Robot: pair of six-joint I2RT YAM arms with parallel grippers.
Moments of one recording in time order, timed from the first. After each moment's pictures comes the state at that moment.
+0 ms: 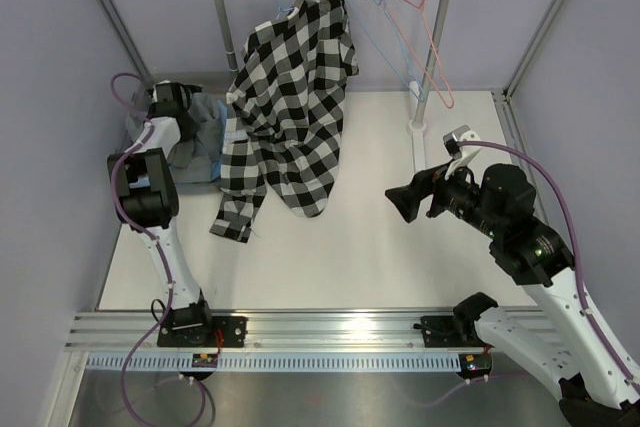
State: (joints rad) left arm 0.17 2.13 1.65 -0.32 -0.19 -0.33; right arm 0.51 0.73 1.03 -0.52 -0.20 0.20
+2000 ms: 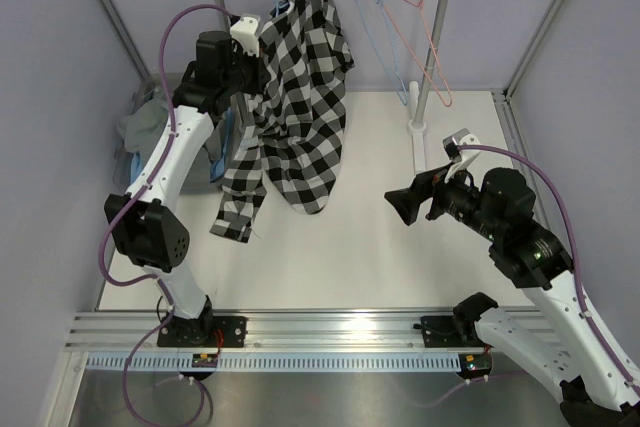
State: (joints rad) left arm -0.23 1.75 1.82 -0.43 0.21 -0.02; right arm 0.52 0.71 0.99 -0.50 -0.20 0.20
